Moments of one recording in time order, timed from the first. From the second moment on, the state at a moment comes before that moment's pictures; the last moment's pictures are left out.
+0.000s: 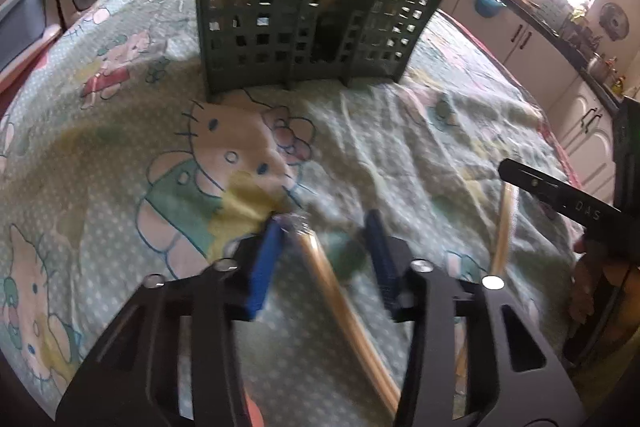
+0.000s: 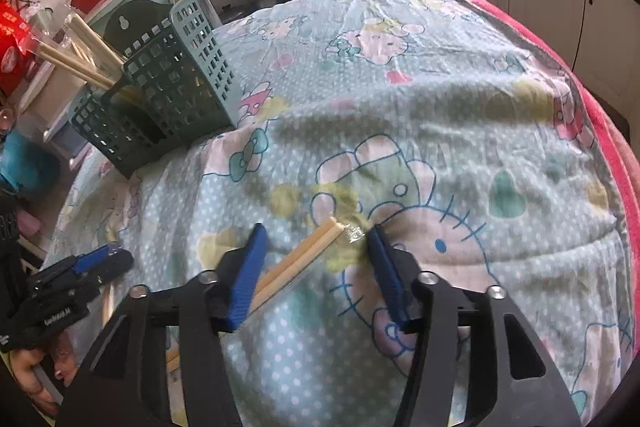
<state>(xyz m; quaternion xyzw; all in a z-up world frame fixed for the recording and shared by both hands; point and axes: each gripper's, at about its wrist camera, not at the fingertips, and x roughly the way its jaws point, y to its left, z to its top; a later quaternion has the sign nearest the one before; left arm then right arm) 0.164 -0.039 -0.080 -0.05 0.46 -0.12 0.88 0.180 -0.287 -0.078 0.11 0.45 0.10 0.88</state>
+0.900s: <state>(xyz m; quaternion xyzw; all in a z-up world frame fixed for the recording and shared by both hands) 0.163 -0.008 0.007 -0.11 0.36 -0.17 0.91 0.150 -0.257 0.016 0.10 0.32 0.19 0.92</state>
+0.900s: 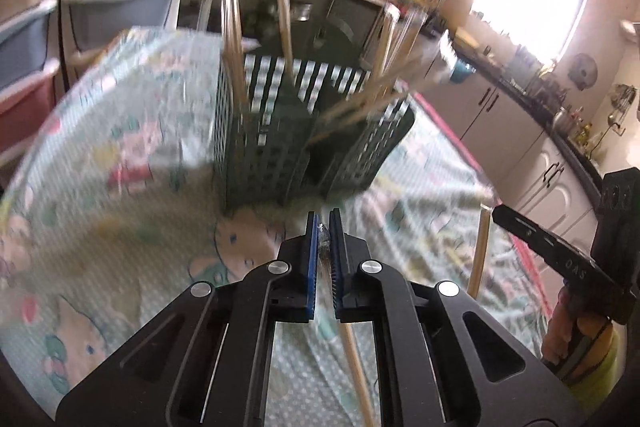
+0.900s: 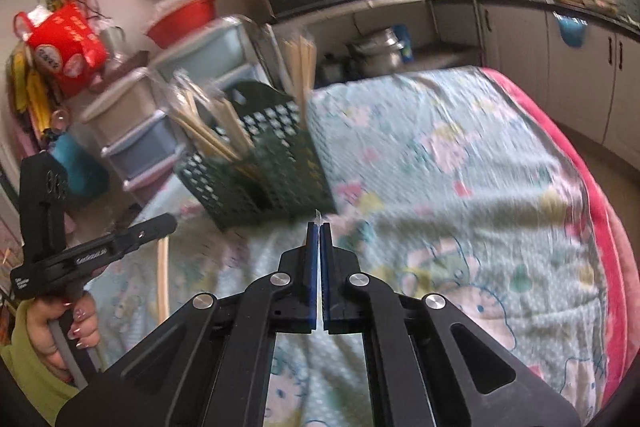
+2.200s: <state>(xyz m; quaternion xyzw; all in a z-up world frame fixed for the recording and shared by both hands) 0.203 -0.005 0.184 -0.07 0.16 -0.17 0.97 0.165 -0.215 0.196 0.02 0.10 0.21 0.97</state>
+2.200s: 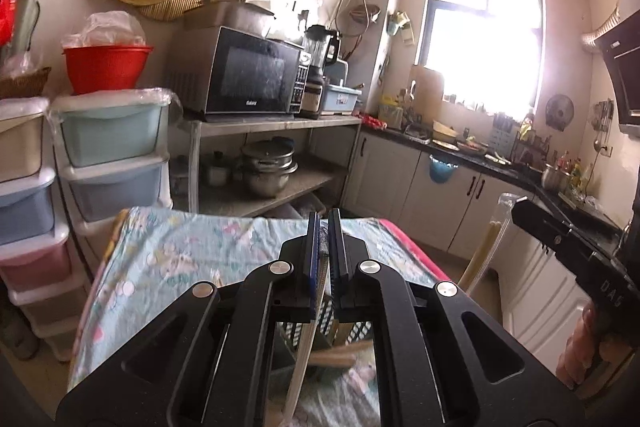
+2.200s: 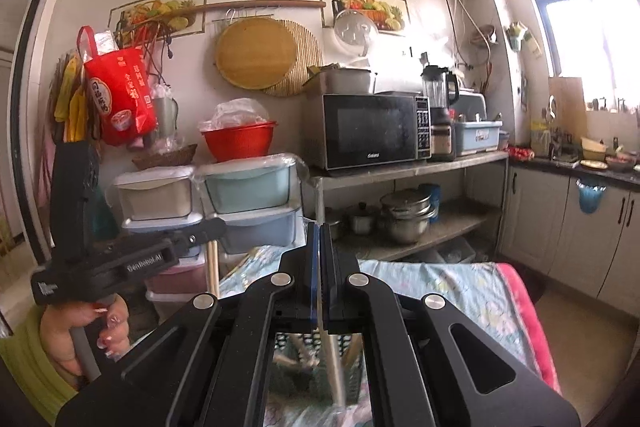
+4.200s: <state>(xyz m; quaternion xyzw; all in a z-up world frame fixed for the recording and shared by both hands) 0.189 0.026 0.088 -0.12 0.22 -0.11 0.96 0.194 -0.225 0.102 0.04 0.20 0.18 0.96</state>
